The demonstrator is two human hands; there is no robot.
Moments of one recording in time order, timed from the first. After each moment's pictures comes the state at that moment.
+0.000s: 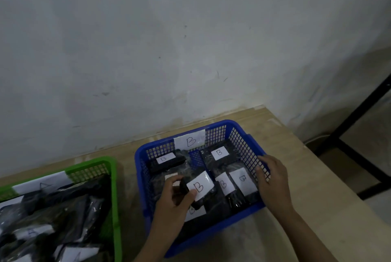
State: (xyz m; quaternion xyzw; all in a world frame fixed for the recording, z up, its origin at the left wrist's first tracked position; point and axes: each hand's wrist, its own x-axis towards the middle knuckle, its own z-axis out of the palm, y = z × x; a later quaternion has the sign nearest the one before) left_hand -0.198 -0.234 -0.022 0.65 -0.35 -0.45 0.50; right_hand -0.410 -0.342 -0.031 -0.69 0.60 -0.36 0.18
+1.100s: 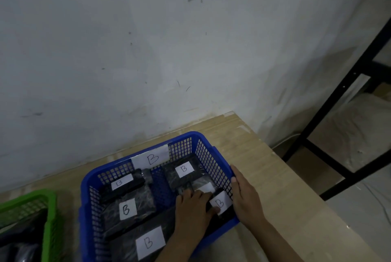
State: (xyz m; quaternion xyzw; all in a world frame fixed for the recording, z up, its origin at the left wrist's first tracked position) left_hand -0.305 -0.331 -0.066 0.70 -0.69 -0.19 0.07; right_hand -0.442 -0.371 -0.060 -0.67 0.59 -0.33 0.30
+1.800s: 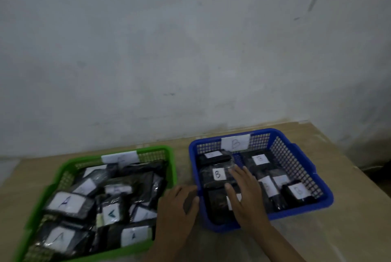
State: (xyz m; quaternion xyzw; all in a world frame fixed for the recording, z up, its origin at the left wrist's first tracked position) left_hand -0.136 -0.144 -0.008 0.78 -0.51 -0.09 0.35; right_hand -0.281 -0.250 -0.030 -0.80 0.45 -0.28 0.28
